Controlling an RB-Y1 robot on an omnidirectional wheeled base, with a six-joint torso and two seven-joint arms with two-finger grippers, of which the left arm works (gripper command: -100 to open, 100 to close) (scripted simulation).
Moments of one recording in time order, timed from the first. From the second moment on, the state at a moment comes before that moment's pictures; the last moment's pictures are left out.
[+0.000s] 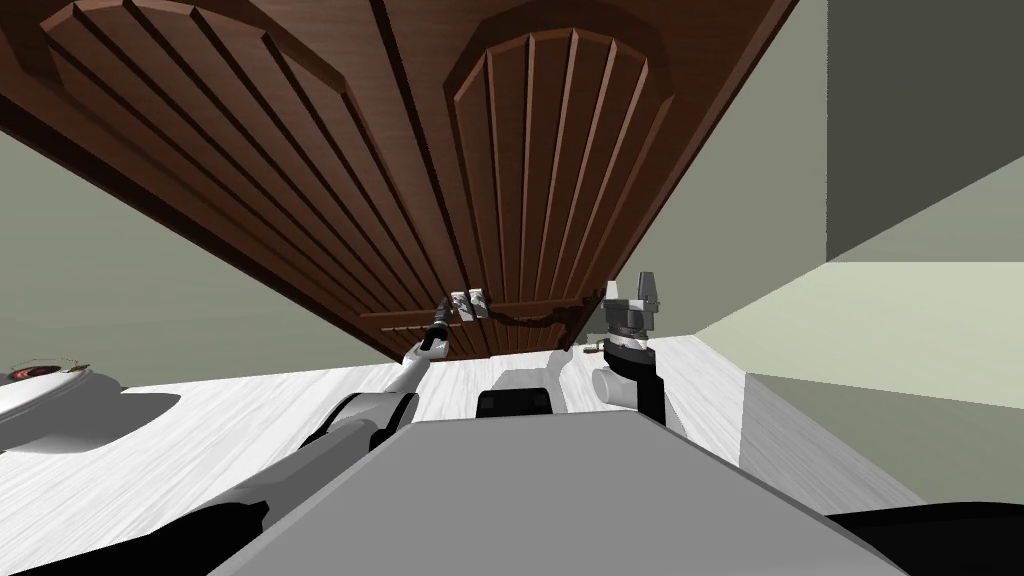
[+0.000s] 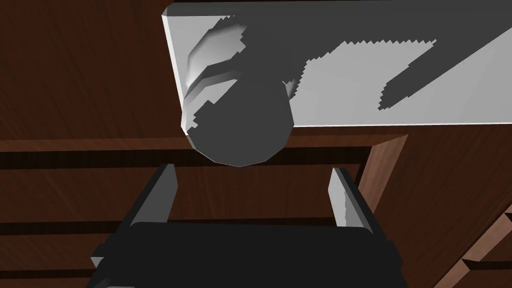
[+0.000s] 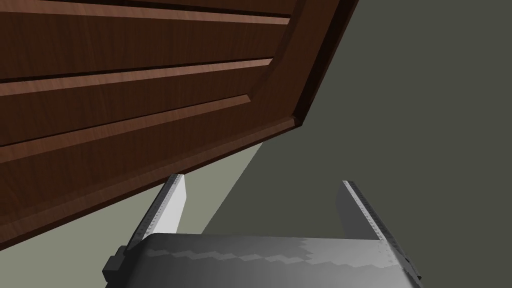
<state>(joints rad) -0.39 0.33 0.02 -0.65 0.17 -0.50 0.16</state>
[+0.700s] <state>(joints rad) -0.38 0.34 0.03 -0.65 0.17 -0.50 0.16</state>
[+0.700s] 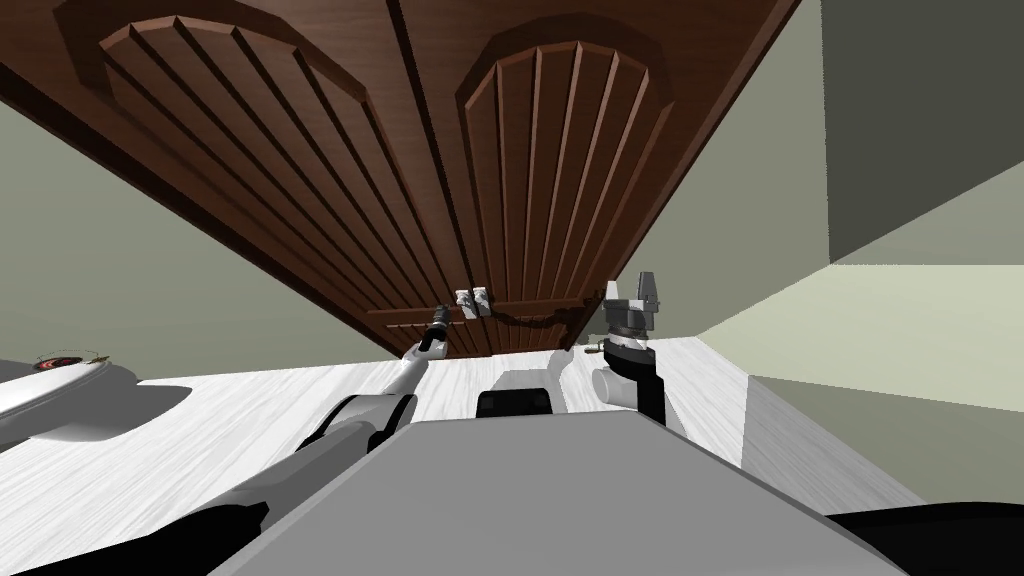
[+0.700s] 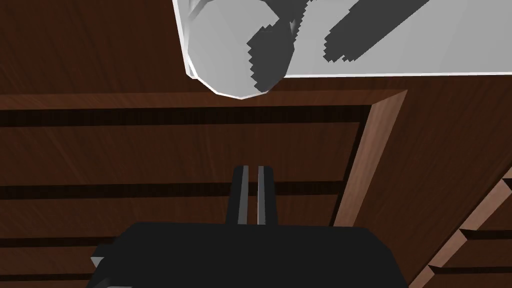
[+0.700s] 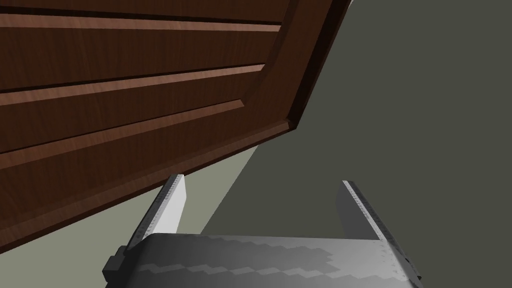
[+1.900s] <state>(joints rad) -0.37 0.36 0.03 -0.62 0.17 -0.50 0.17</state>
